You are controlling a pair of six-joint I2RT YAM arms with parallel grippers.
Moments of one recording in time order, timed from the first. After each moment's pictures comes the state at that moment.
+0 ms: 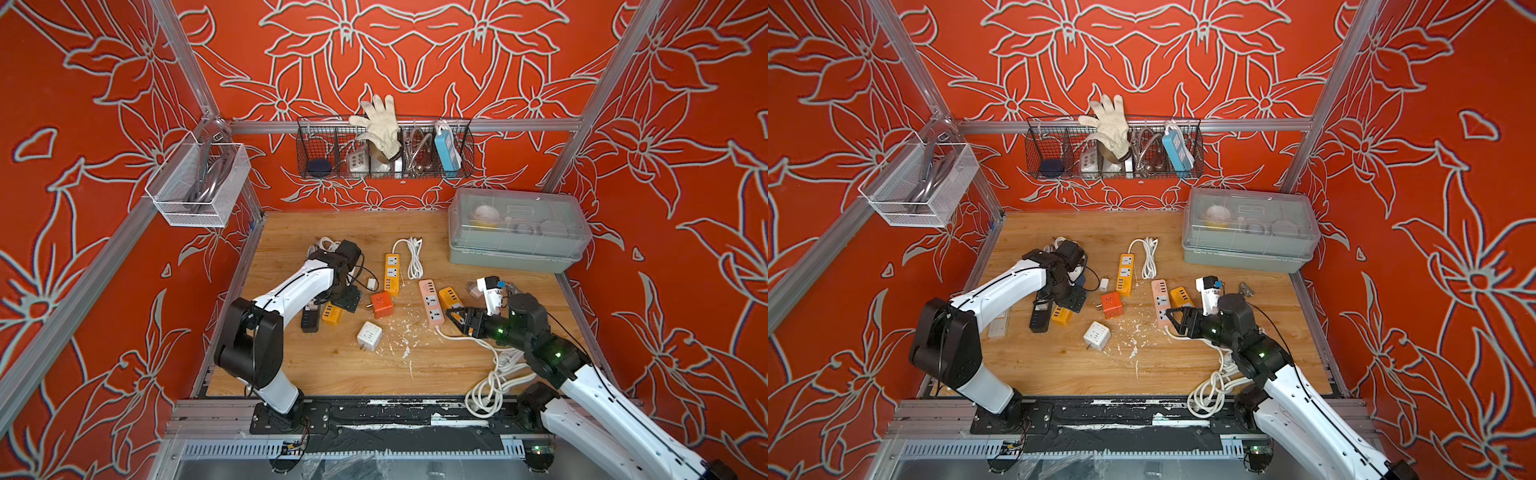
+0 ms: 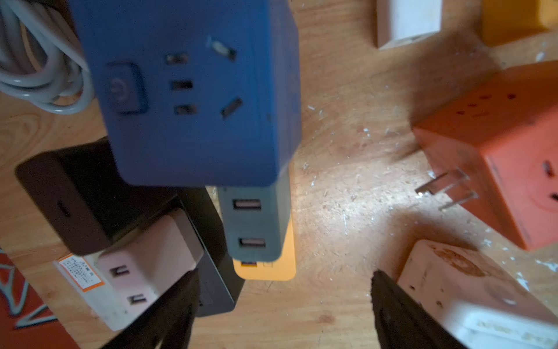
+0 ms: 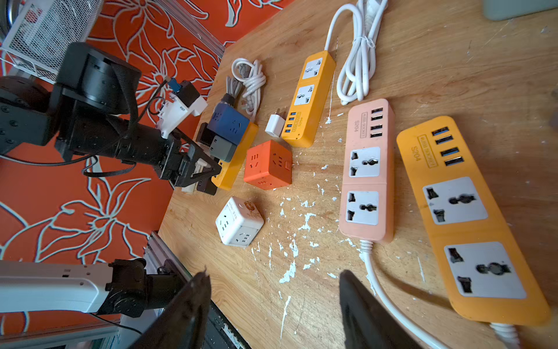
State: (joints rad) left arm -0.33 1.63 1.20 -0.99 -0.14 -0.08; right arm 0.54 0.67 0.51 -0.34 -0.33 0.66
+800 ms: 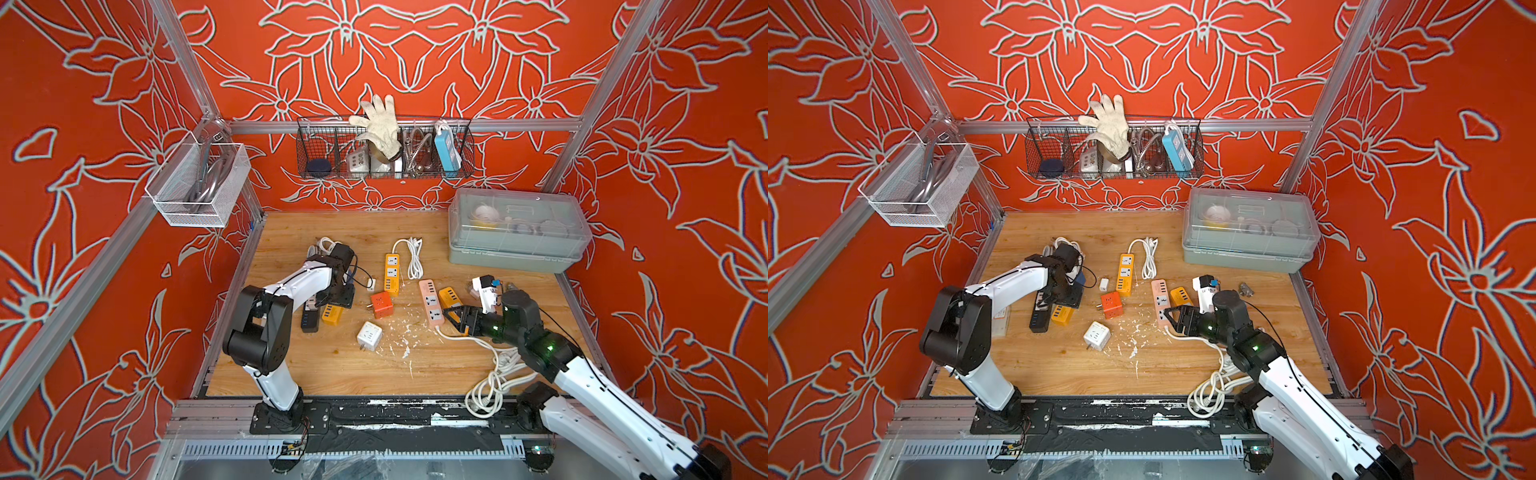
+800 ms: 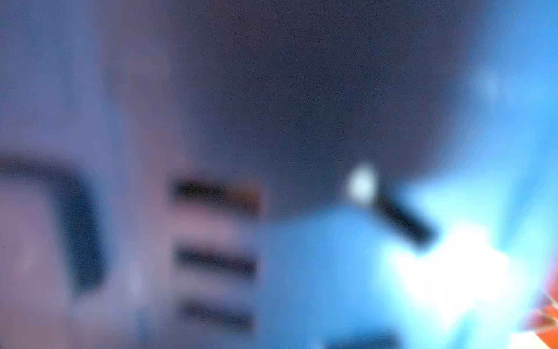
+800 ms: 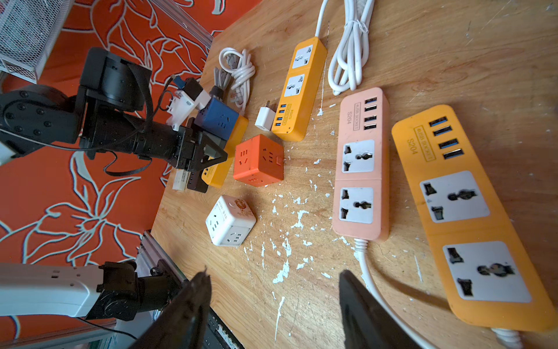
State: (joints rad) left arm -0.27 1.69 1.10 -0.80 -0.06 -0.19; right arm 0.54 0.73 0.51 -0.31 -0.33 0.66
